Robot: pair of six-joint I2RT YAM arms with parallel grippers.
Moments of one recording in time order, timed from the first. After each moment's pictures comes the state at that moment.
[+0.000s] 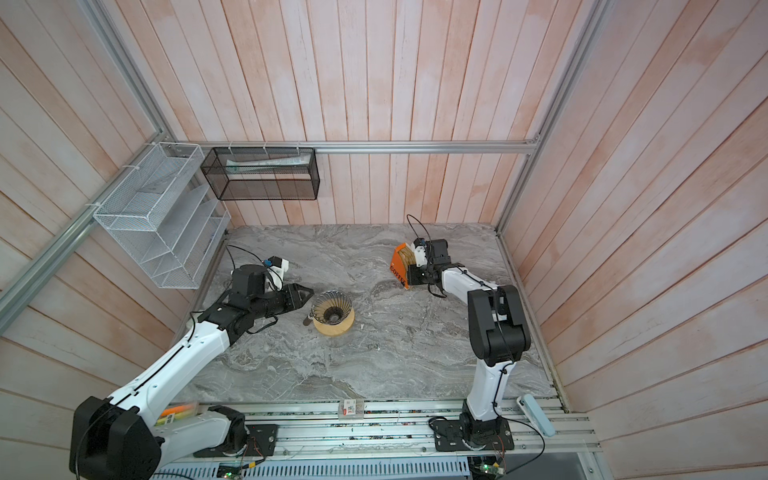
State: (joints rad) left arm -0.31 1.19 0.87 -0.32 0.39 -0.55; right arm 0.23 1.89 1.24 -0.21 -0.29 0.10
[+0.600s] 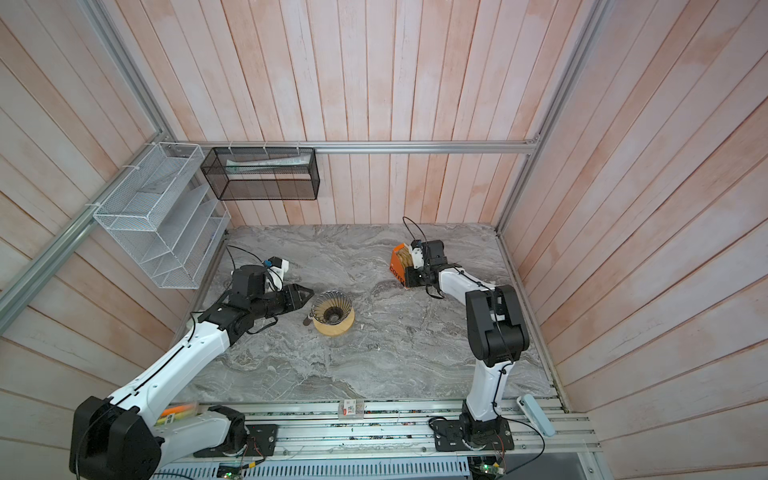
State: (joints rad) left arm -0.31 1.19 0.87 -0.32 0.39 -0.55; right arm 0.25 1.89 1.24 -0.23 -0.25 0.10
